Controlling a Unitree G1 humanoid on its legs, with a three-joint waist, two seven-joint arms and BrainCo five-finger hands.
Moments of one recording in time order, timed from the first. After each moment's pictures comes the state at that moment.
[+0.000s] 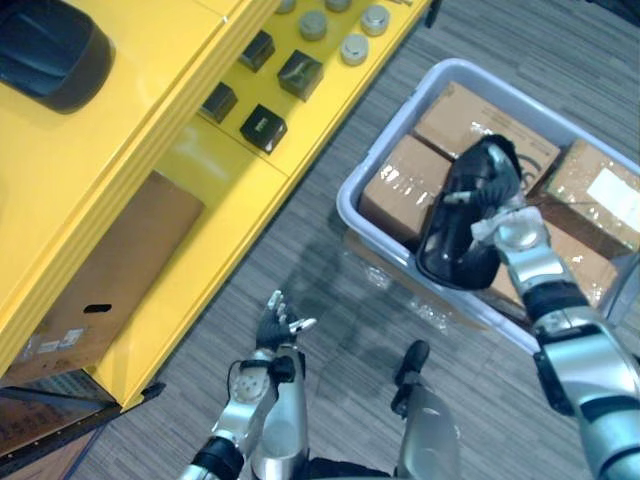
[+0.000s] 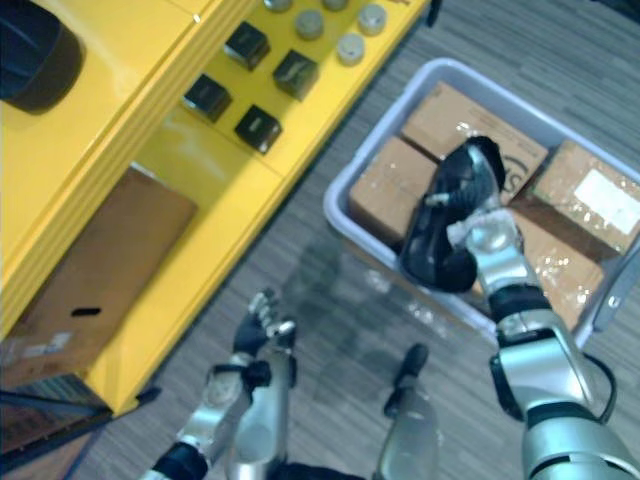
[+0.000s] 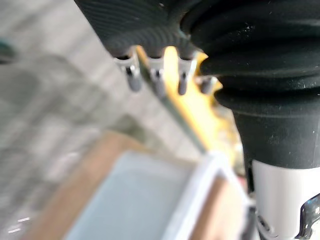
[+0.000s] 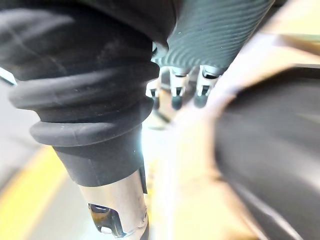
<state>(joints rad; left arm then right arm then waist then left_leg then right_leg) -0.12 0.15 -0.37 0.42 -0.34 -0.41 0.19 -0.89 -0.61 0.27 0.75 0.02 -0.27 -0.27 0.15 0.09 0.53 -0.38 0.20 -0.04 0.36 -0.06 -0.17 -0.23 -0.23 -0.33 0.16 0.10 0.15</state>
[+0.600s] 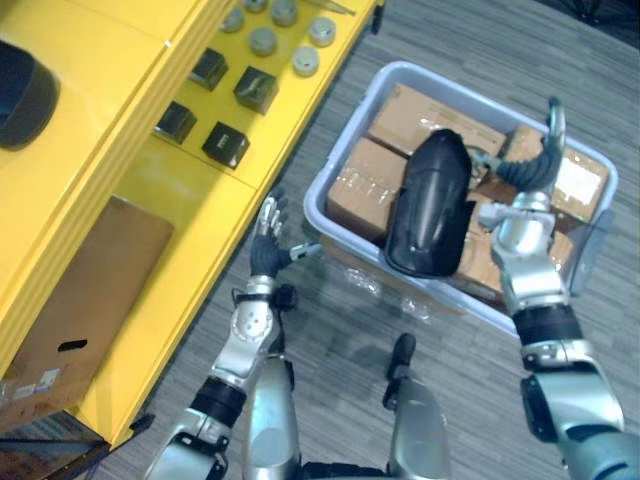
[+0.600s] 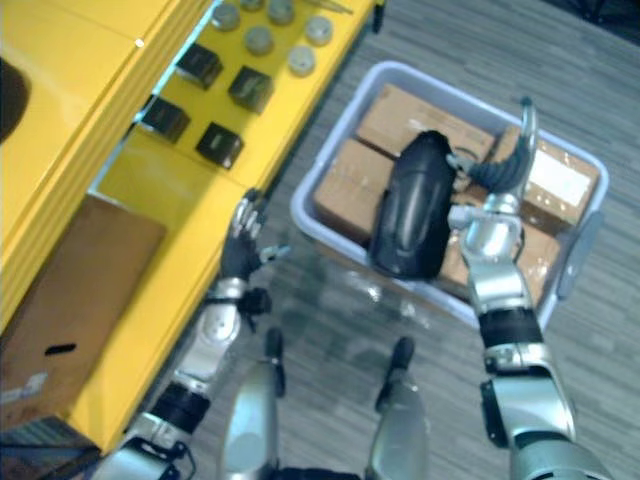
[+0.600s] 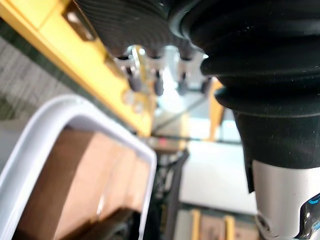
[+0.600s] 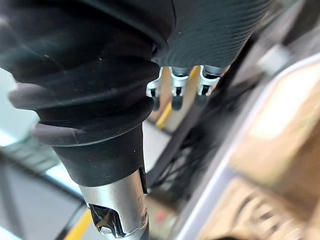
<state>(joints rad) -0.38 0.16 -0.29 0.29 -0.26 -0.36 0.29 -0.69 -0.45 0.02 0.45 -0.02 0.07 -0.62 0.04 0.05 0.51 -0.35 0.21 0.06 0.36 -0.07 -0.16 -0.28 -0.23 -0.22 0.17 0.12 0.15</state>
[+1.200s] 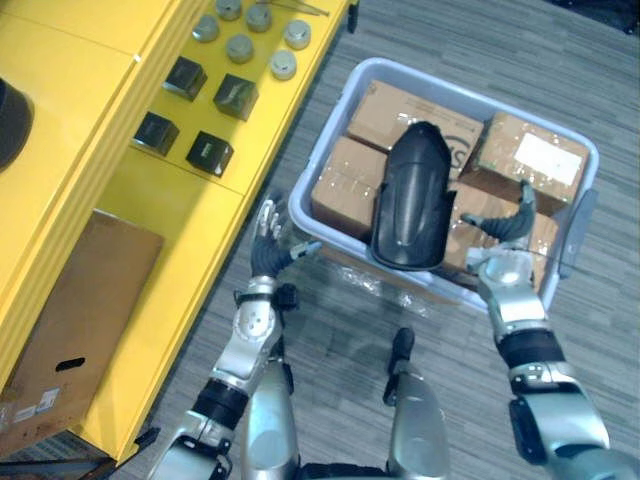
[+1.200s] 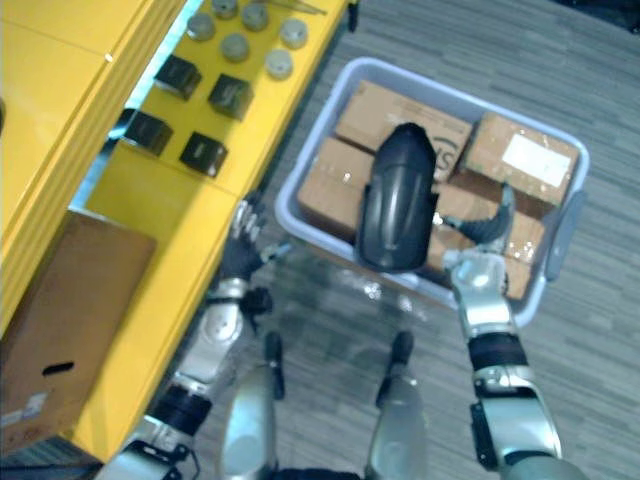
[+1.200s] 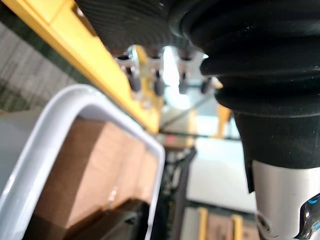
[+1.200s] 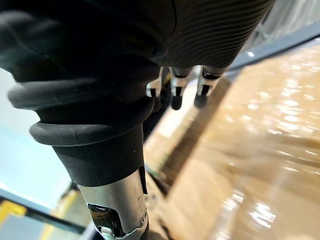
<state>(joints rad) -0.35 0.15 -0.28 0.25 -0.26 -0.32 0.29 -0.60 -0.41 -0.01 0.56 0.05 0.15 -0.48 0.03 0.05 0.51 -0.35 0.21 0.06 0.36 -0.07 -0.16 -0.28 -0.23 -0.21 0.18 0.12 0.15</state>
